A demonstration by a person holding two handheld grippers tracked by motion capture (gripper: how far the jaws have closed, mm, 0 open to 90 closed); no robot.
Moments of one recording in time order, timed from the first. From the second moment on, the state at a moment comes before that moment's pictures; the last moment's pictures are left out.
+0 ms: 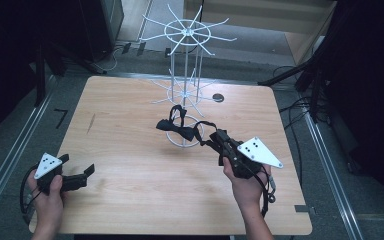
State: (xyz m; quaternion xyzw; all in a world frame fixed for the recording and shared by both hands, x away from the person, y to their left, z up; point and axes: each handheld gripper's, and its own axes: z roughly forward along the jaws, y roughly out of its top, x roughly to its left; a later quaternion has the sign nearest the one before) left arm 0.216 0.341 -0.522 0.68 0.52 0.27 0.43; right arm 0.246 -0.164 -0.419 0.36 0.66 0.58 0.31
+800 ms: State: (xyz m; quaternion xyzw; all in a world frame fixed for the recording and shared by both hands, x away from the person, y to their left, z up) left arm 0.216 0.341 -0.521 0.68 0.52 0.27 0.43; right arm 0.246 -0.162 -0.407 0.34 0.65 0.60 0.32
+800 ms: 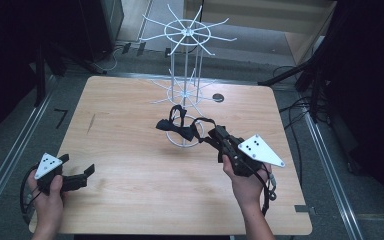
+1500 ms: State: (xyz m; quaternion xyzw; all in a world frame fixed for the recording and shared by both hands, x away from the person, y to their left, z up) left arm 0.216 0.340 -0.522 0.69 0.52 0.28 0.43; right arm 0.263 -0.161 -0.407 0.35 0.65 0.60 0.31
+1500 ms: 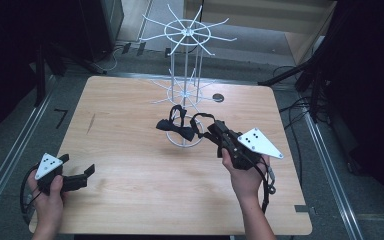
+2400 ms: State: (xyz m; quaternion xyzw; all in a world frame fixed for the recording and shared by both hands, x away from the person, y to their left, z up) left arm 0.216 0.340 -0.522 0.69 0.52 0.28 0.43; right arm 0.299 -0.135 -0.427 0.38 0.65 0.59 0.28
